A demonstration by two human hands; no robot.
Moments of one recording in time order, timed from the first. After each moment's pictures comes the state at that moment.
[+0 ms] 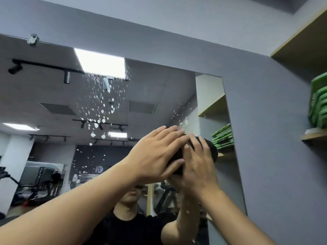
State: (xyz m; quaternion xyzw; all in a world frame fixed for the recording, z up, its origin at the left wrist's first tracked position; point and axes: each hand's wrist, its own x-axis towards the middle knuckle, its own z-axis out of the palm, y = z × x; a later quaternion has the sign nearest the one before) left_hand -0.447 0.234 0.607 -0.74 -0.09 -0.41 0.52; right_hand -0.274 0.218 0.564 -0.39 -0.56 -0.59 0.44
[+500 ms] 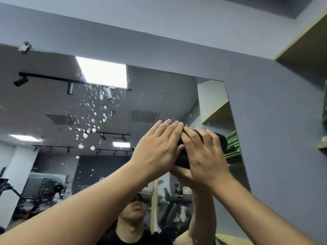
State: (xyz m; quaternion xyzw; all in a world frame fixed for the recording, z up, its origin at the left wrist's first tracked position) left_hand -0.409 0.269 0.642 -0.63 -0.17 -0.50 0.57; right_hand -0.239 0.230 0.617 -0.36 -0.53 -0.67 0.38
